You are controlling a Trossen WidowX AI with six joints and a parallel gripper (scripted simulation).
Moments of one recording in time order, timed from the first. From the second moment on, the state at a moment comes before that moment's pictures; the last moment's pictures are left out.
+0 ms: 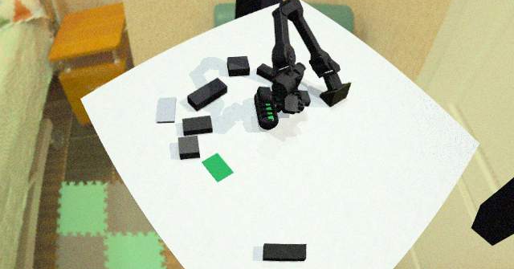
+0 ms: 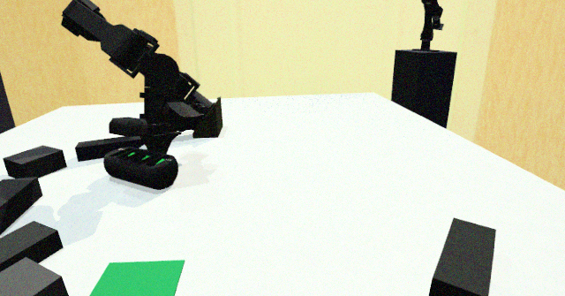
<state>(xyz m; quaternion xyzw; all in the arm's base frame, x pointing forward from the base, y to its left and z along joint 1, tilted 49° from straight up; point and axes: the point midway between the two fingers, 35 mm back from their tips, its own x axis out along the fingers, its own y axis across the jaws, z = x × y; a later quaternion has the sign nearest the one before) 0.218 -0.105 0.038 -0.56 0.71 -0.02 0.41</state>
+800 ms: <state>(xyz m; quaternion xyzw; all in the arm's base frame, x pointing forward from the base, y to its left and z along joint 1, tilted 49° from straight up) 0.219 -0.102 0.046 -0.57 0.72 -0.01 0.40</state>
